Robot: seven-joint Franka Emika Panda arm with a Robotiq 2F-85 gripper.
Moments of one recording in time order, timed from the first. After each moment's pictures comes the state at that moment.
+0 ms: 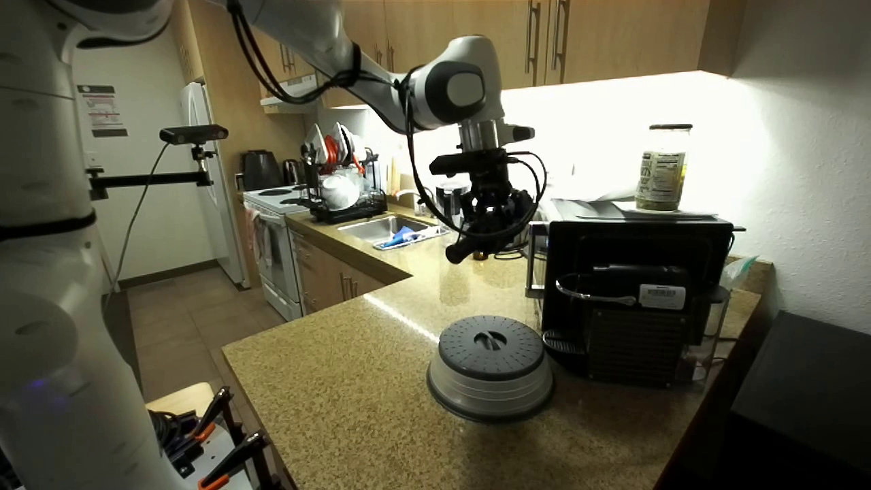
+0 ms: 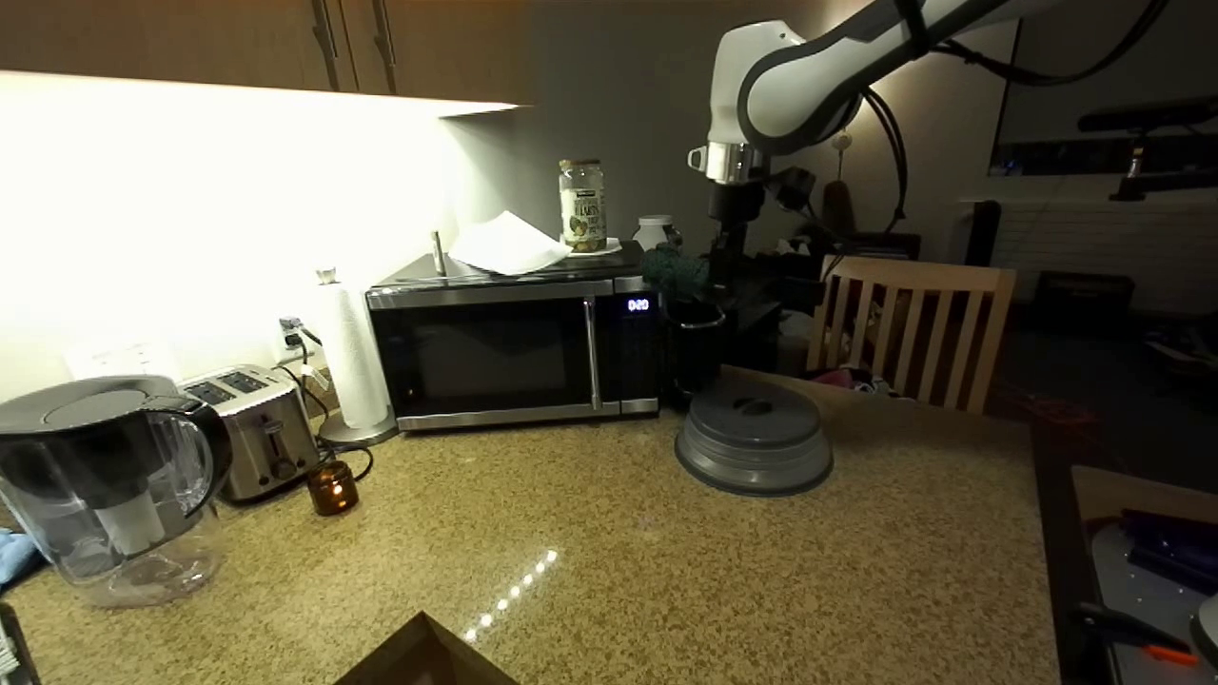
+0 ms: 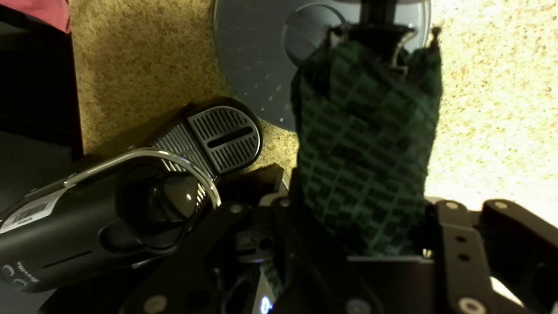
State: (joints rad) arm -0.05 0.16 -0.06 -1.89 -0.11 2.18 -0.23
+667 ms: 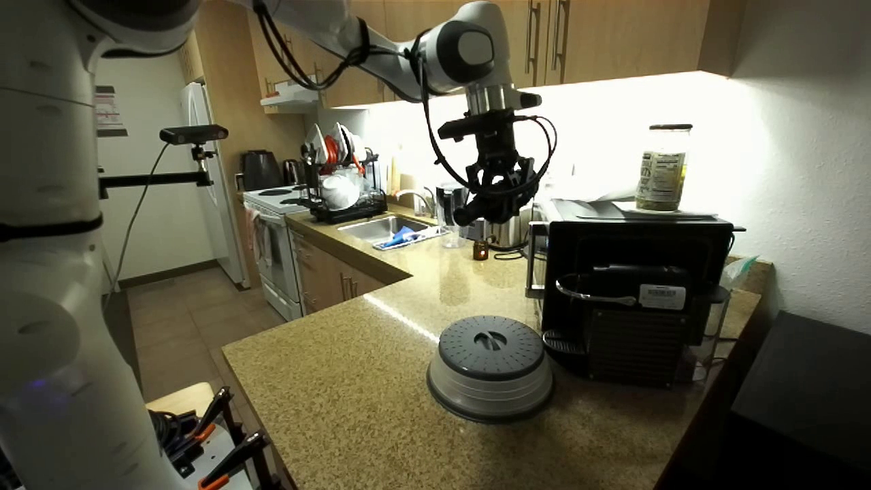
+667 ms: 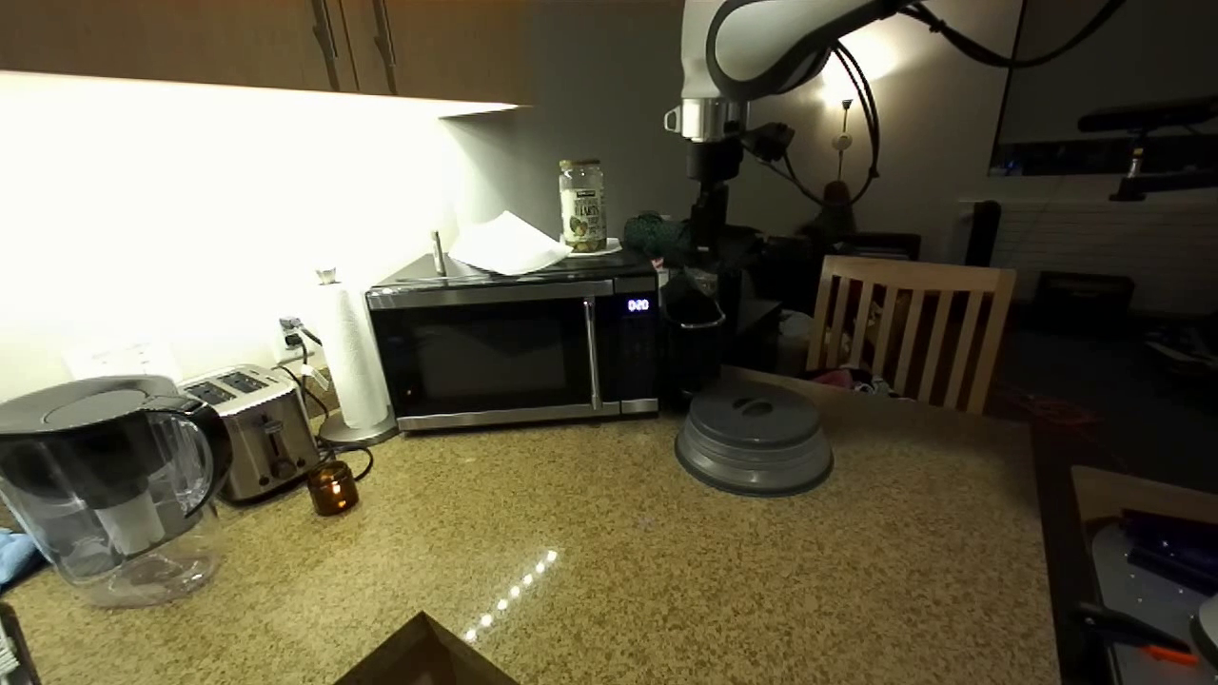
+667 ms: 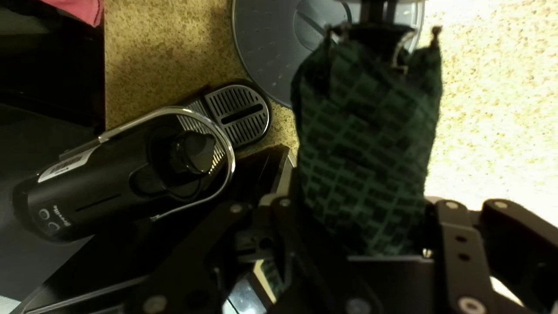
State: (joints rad) arm -0.04 0.23 -0.04 -1.63 -0.14 1.96 -0.23
